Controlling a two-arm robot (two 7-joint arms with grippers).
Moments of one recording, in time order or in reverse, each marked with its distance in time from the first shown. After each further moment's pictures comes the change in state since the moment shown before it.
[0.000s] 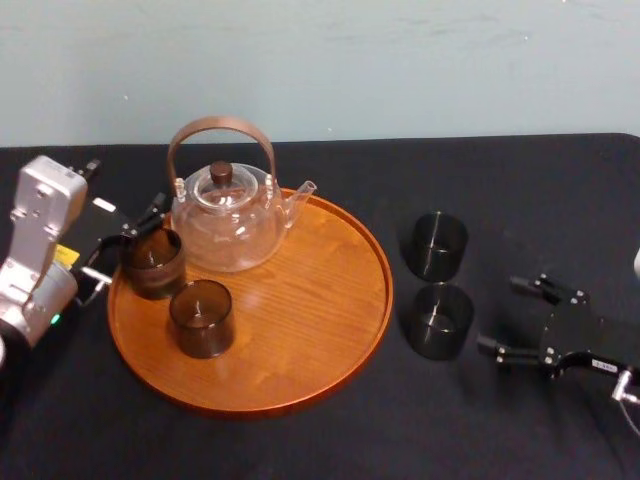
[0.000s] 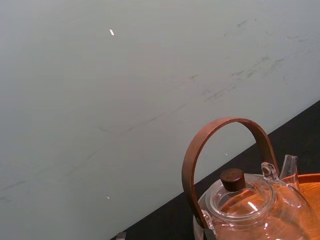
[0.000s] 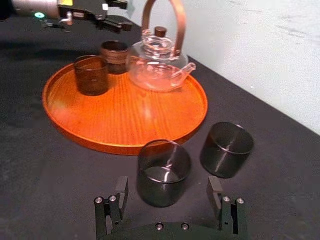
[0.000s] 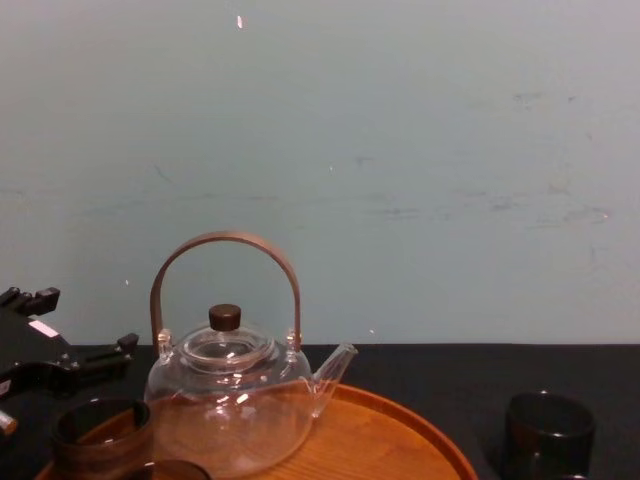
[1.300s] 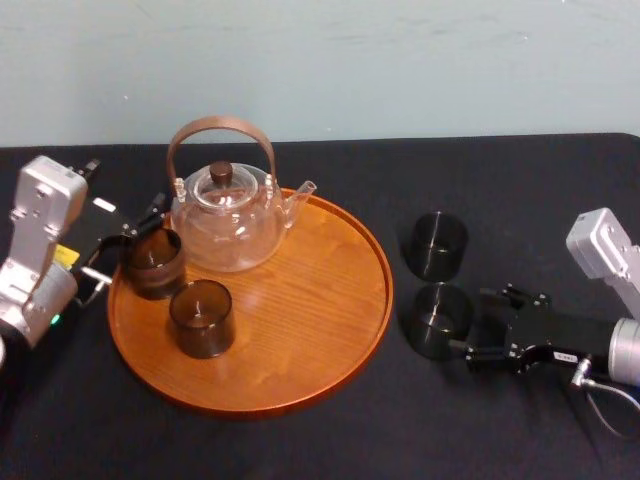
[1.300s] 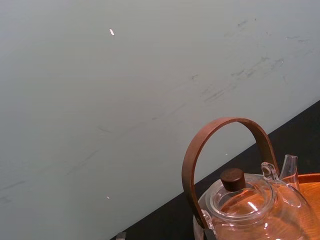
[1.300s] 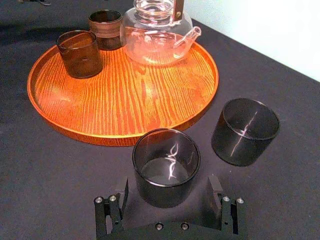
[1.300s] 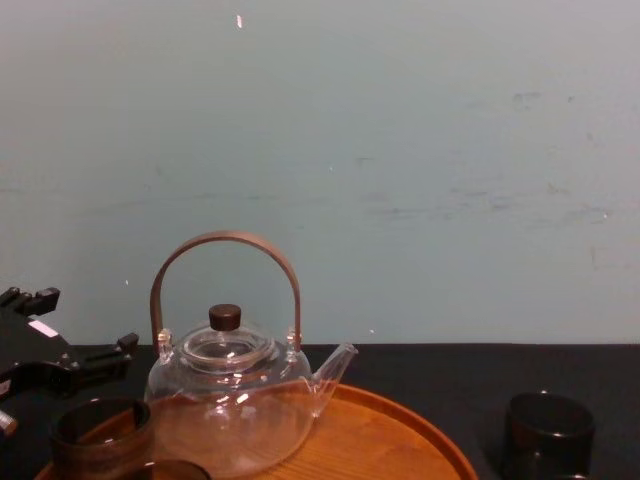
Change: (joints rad) left arm 0.000 0.000 0.000 0.000 0.000 0.000 0.000; right arm 0.161 -0.055 -0.124 0.072 -0.015 0.209 0.010
